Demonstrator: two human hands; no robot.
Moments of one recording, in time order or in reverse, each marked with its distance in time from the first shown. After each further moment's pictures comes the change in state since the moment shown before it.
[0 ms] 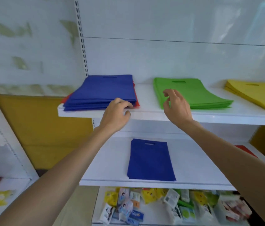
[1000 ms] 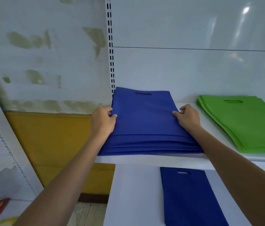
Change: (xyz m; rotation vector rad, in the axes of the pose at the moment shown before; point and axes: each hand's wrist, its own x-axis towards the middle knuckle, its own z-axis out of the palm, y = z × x) left_hand 0.122 -0.208 -0.056 -0.005 0.247 -0.336; right_hand 0.146 -0.031 0.188 0.180 -0.141 0.549
